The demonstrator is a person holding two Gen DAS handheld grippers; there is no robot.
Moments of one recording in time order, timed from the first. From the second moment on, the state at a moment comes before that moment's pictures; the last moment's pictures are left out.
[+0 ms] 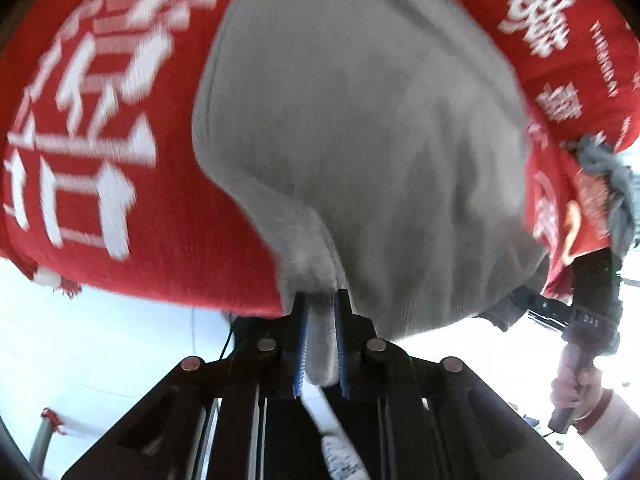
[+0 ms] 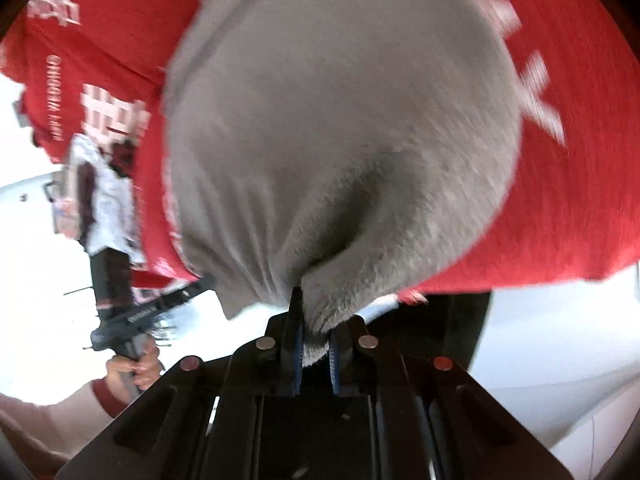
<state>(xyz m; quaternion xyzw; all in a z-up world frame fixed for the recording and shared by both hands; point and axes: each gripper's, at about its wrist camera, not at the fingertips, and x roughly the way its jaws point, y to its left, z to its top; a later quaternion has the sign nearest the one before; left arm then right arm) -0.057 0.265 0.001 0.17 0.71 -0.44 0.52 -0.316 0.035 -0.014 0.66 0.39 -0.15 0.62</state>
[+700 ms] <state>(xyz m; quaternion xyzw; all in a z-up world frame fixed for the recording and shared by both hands) 0.014 0.181 0.036 0.21 0.65 -0.41 0.61 -0.266 -0.156 -0.004 0.68 0.30 -0.23 0.62</state>
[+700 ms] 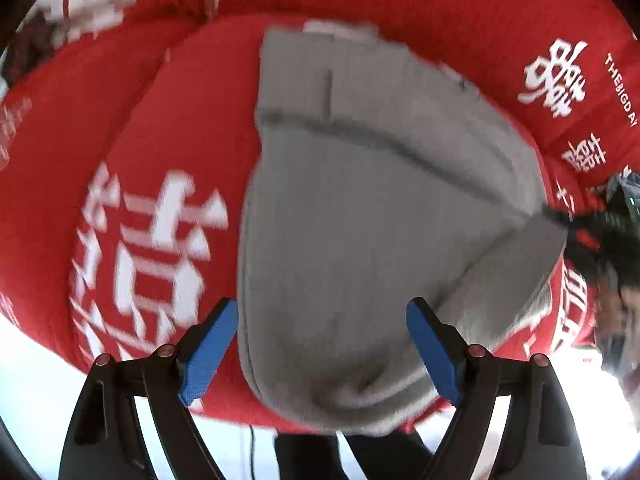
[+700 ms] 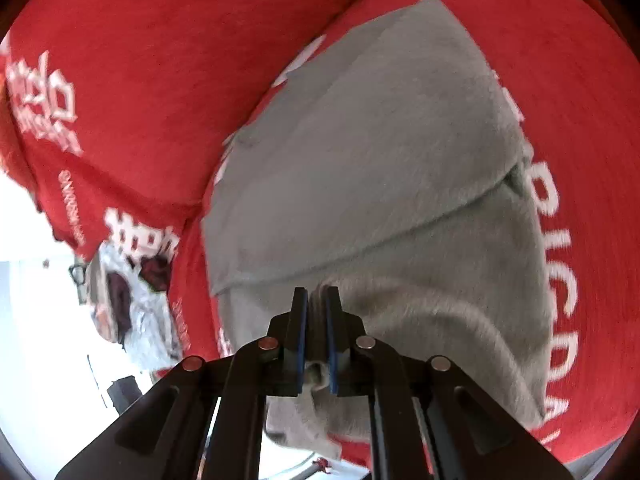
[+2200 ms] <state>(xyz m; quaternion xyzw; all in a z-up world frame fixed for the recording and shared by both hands) 0.056 0.127 0.097 0.16 0.57 -0.43 0.68 -0.180 -0.148 0.016 0.69 0.31 -0.17 0.63</state>
